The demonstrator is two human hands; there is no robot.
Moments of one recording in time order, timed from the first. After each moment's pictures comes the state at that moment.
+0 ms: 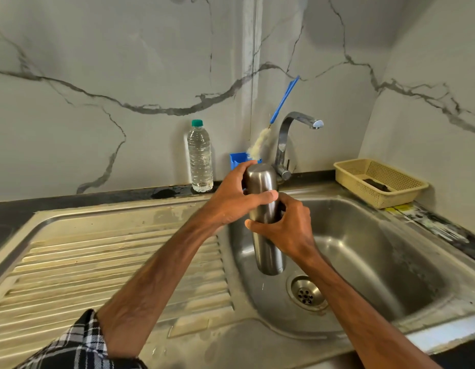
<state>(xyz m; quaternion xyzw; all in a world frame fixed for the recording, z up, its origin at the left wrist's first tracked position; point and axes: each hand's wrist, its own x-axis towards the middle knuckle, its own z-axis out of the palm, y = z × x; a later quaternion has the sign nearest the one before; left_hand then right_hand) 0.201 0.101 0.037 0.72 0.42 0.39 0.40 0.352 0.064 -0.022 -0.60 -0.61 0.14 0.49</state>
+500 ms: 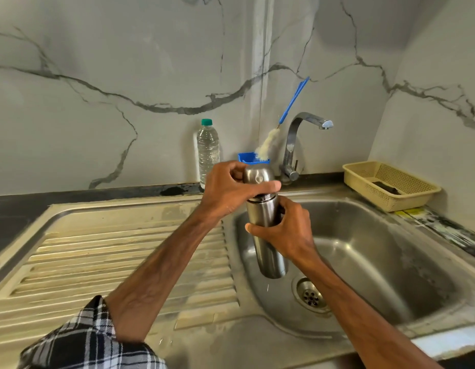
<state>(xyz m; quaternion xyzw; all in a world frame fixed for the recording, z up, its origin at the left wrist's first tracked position) 0.188 0.095 0.044 0.67 0.48 0.50 0.29 0.341 0.064 -0.028 -0.61 -0.62 0.15 0.47</state>
